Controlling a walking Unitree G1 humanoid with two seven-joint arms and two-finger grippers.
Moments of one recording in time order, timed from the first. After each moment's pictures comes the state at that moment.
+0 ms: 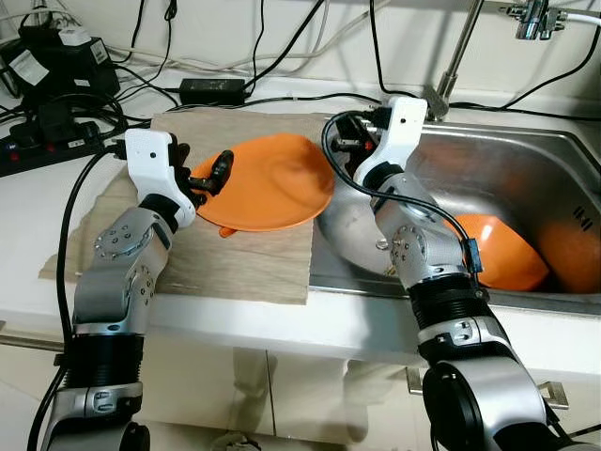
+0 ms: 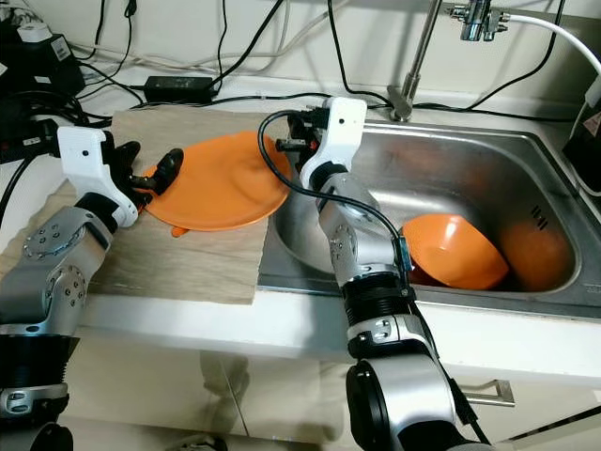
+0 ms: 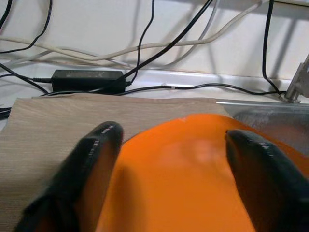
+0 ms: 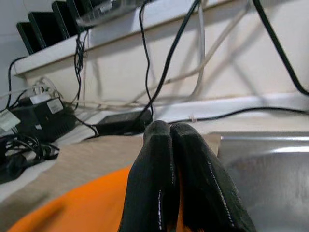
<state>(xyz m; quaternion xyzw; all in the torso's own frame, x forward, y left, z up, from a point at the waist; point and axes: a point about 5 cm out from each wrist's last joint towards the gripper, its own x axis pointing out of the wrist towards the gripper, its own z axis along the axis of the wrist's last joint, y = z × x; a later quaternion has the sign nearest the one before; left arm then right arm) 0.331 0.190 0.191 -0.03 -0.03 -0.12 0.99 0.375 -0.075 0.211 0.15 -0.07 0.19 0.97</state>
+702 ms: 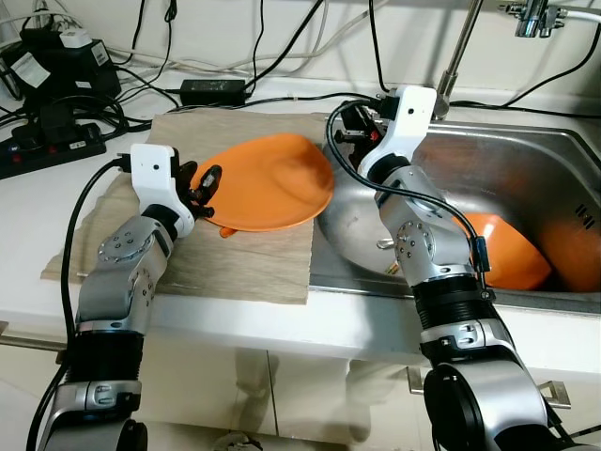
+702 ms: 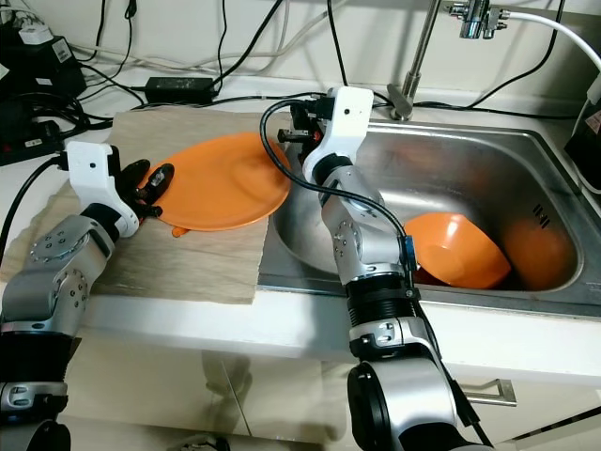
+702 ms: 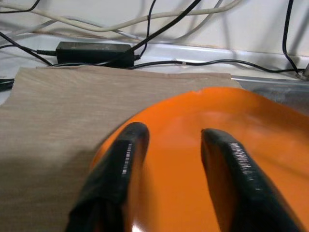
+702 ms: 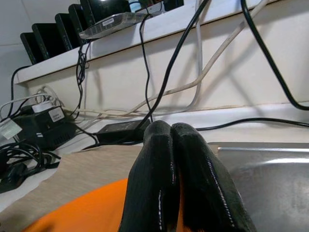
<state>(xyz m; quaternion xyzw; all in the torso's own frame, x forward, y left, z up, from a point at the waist) 0.340 0.197 0.173 -0.02 0.01 -0.11 0.99 0.372 -0.080 0.221 0.14 -0.08 0.19 0.97</state>
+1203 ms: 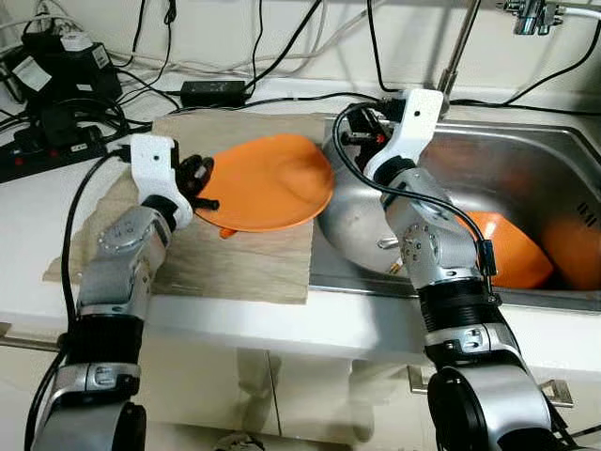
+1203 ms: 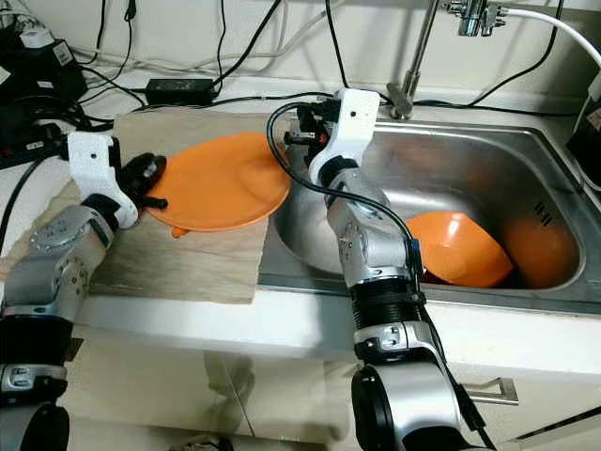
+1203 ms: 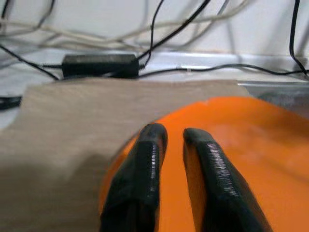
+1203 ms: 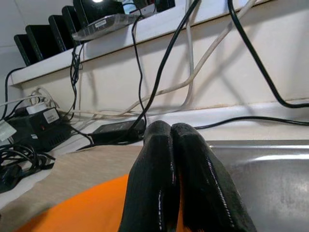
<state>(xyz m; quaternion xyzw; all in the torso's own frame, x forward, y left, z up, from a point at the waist) 0.348 0.204 0.179 -0.01 0.00 -0.11 0.99 0.371 -0.085 0.219 0.14 -0.08 0.18 0.97</state>
